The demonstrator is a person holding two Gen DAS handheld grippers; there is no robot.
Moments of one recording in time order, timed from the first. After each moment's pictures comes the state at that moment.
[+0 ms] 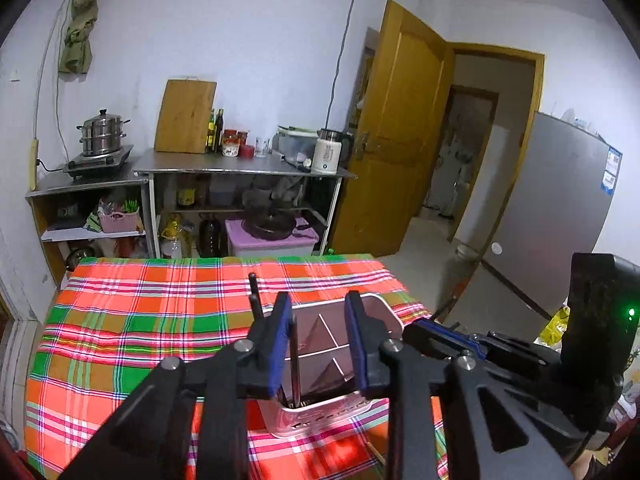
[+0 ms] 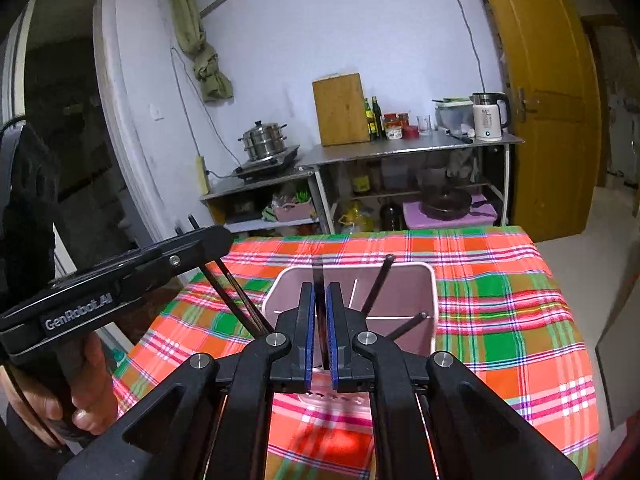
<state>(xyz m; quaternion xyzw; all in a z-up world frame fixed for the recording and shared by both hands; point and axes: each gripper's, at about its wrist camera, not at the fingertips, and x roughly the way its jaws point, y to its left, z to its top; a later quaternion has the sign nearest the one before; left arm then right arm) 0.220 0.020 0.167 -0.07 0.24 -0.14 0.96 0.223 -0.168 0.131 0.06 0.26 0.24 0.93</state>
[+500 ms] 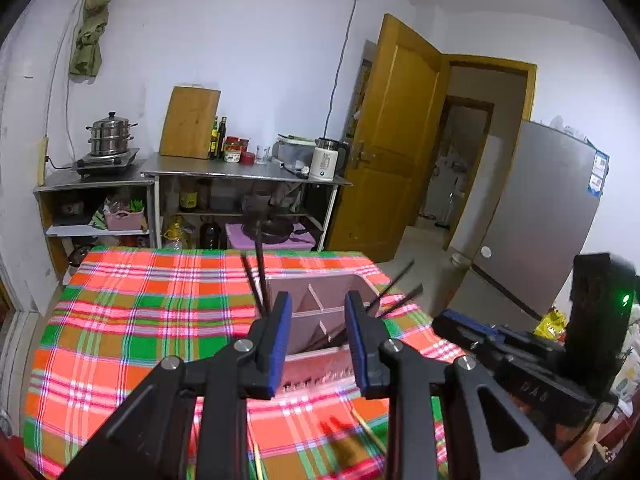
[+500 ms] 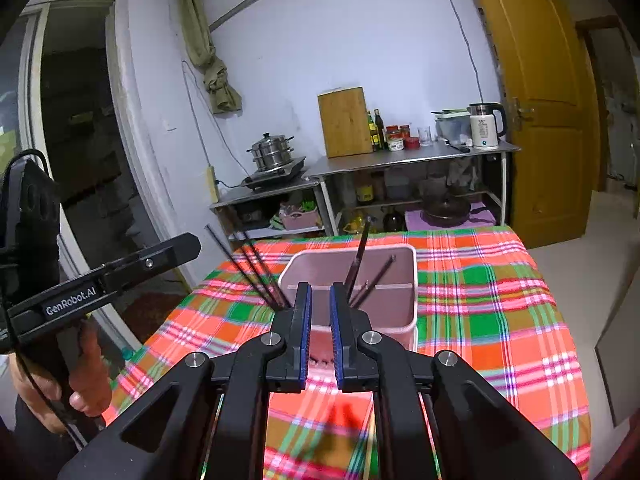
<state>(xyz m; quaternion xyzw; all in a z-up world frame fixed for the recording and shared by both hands) 0.158 0.028 0.163 -0.08 0.23 -0.14 0.96 0.167 -0.193 0.135 0.06 0.24 0.25 0.93</state>
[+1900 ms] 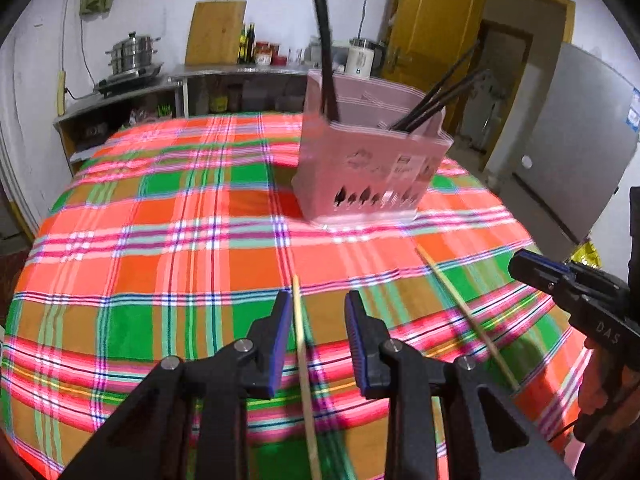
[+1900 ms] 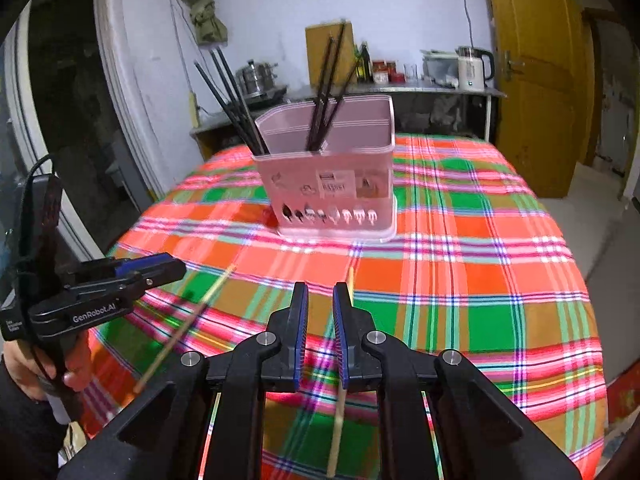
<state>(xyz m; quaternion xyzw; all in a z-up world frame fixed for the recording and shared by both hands) 0.125 0.035 0.018 -0.05 0.39 -0.09 0.91 0.123 -0.201 0.033 0.00 0.35 0.22 0.91</state>
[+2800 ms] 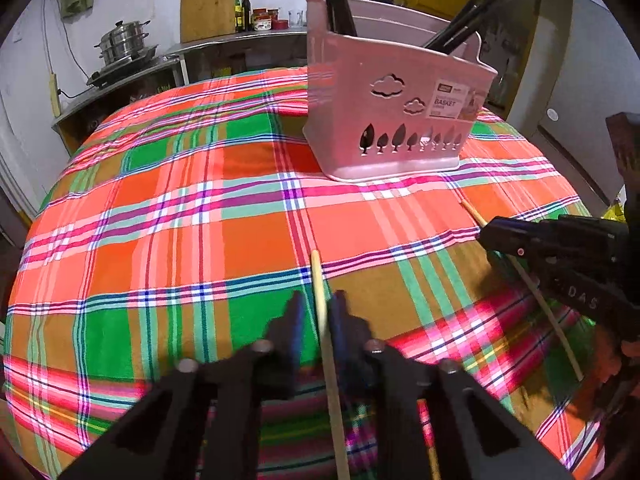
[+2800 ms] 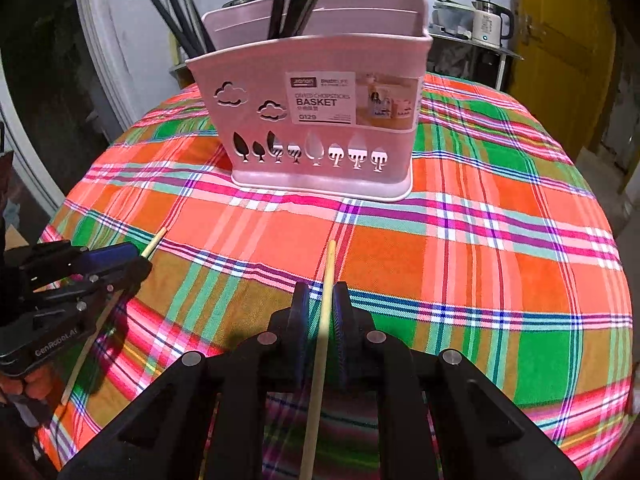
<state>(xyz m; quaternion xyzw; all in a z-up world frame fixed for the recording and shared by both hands) 0.161 0.023 -0.022 0.01 0.45 -0.07 0.89 0.189 -0.171 -0.026 -0.06 0.44 0.20 0.87</state>
